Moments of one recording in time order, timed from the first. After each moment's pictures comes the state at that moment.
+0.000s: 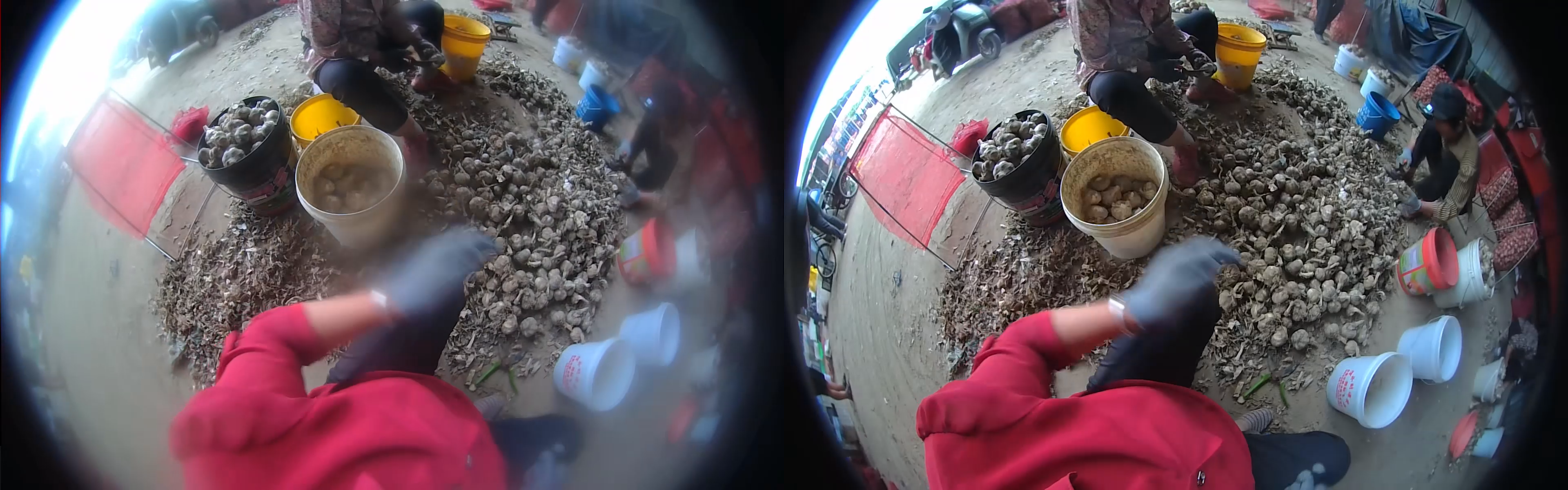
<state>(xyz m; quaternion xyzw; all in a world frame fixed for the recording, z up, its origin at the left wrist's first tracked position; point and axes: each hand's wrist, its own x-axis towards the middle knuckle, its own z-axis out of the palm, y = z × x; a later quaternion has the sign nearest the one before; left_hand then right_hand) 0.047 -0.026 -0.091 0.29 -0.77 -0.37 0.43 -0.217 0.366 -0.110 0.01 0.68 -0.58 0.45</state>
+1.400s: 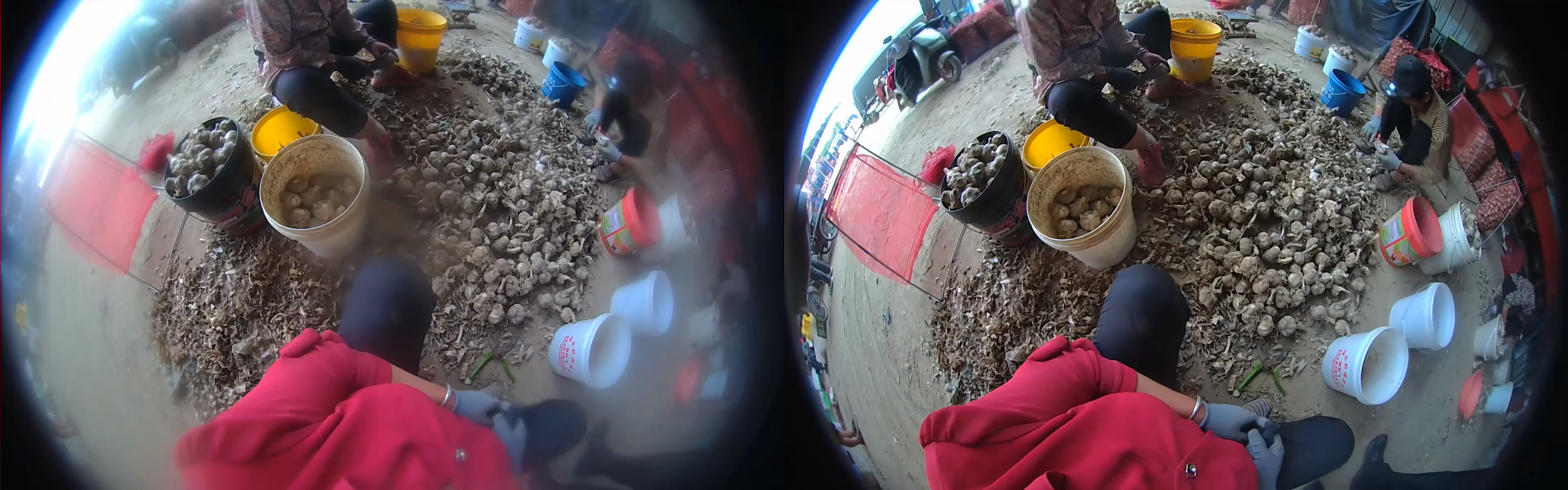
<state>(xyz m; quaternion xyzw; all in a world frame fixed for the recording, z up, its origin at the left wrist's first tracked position) -0.077 0.151 -0.211 0.01 -0.72 -0.70 -0.04 -0.167 0.288 -0.149 -0.16 0.78 -0.43 0.44</state>
